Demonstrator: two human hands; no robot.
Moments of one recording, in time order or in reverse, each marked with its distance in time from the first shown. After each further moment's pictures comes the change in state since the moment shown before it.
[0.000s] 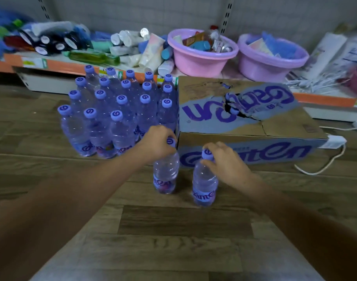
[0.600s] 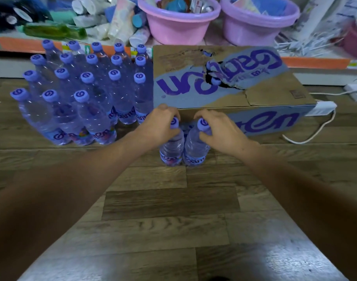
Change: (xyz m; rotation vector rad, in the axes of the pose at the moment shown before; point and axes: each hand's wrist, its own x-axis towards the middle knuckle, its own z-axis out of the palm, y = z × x) left_hand 0.027 0.037 0.048 0.052 -0.025 0.123; right_hand 0.012 0.057 -0.006 0.061 0.080 -0.094
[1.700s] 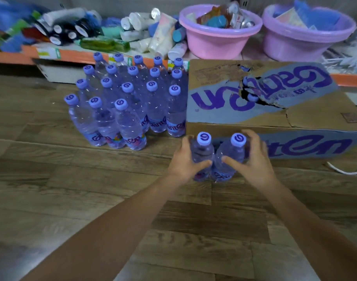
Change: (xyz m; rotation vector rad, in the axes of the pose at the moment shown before) left_hand -0.037 -0.014 0.056 -0.592 0.157 -0.310; right_hand -0.017 0.015 0.039 0.475 0.162 0.252
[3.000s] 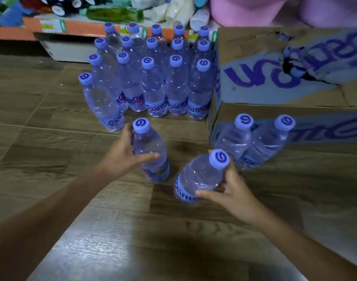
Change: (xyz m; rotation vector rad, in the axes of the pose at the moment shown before) left_hand -0.035 -0.097 -0.161 -0.050 0.008 -0.018; right_hand -0.065 -0.036 0.115 0.488 -0.411 -0.049
